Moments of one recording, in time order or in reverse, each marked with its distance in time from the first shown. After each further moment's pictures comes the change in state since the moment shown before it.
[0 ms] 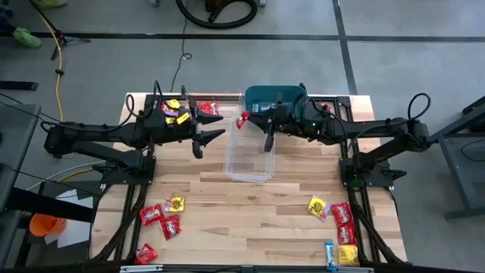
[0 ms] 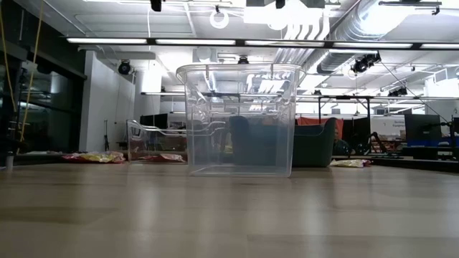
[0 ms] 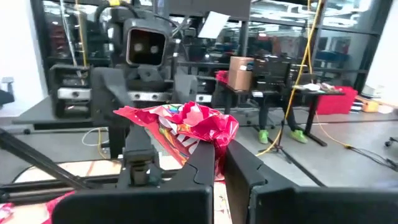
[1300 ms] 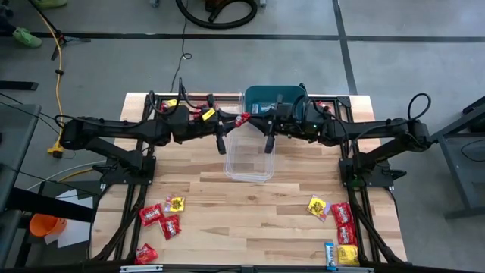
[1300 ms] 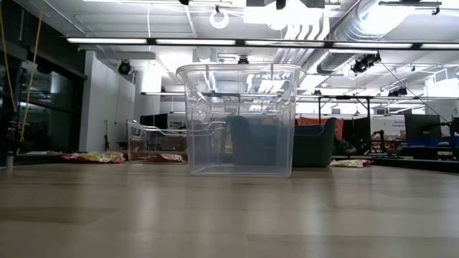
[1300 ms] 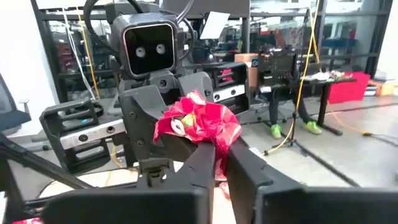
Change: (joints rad) left arm 0.000 0.262 0.201 0.049 -0.078 0.195; right arm 0.021 -0.007 -0.002 0.004 0.007 0.108
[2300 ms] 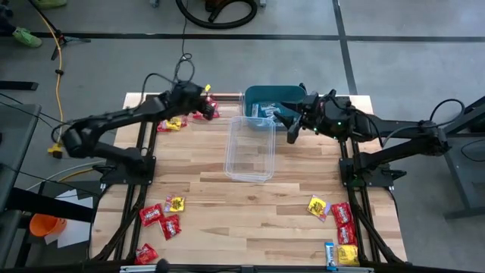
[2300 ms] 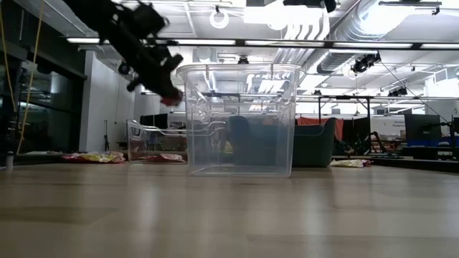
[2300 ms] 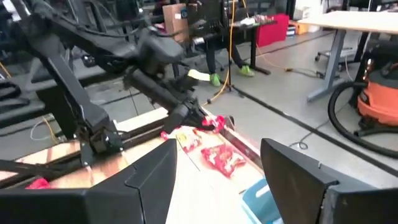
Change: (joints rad) left arm 0.587 0.038 -0.163 -0.519 0.097 -0.433; right arm 0.000 -0.268 0.000 -0.527 0.289 0.166
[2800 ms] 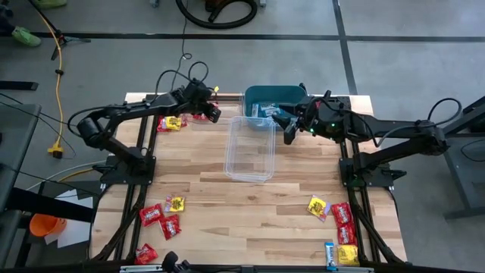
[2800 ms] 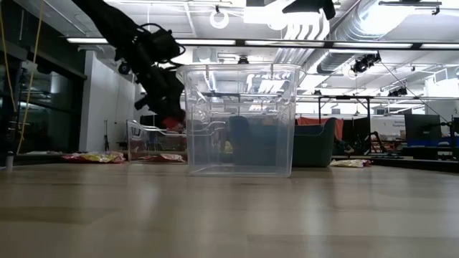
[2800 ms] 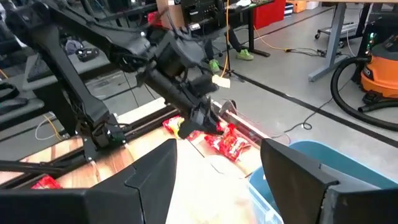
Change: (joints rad) left arm 0.029 0.179 0.073 -0.063 0.047 0.044; right arm 0.000 0.030 0.000 -0.036 0.002 0.098
